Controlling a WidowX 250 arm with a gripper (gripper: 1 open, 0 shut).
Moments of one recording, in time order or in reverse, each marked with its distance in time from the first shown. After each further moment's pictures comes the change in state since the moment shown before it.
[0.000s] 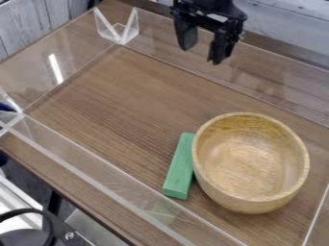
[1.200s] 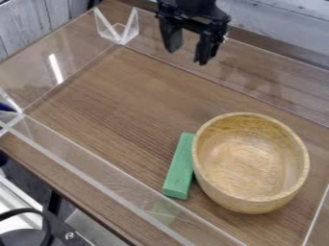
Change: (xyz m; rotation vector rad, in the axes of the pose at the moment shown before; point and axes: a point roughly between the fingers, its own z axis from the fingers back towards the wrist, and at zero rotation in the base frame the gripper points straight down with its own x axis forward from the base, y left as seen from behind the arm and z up) arm -0.005 0.013 -0.009 0.002 0.003 0.066
